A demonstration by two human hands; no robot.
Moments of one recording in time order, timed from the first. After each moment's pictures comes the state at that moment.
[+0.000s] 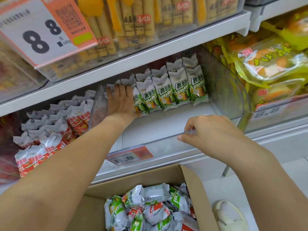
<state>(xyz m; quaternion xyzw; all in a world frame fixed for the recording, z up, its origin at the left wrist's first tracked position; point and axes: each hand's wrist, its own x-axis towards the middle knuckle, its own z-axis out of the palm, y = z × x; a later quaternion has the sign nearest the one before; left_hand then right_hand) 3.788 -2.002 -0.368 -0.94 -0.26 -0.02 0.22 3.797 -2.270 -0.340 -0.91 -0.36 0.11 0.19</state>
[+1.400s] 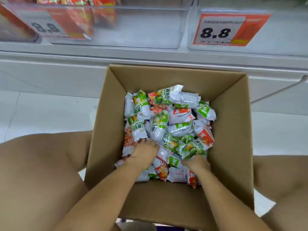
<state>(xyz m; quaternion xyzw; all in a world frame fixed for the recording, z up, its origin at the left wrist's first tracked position) 3.419 -2.115 -0.609 -0.93 -0.09 0.34 -0.06 3.534 -2.283 -0.645 -0.86 -0.01 0.51 0.04</state>
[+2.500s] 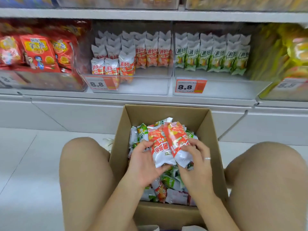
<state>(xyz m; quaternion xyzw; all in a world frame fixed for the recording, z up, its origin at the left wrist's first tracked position) 3.398 -2.151 -0.411 -0.14 -0.32 -0.03 -0.94 3.482 -2.287 -0.437 -0.78 -0.40 -0.10 0.47</state>
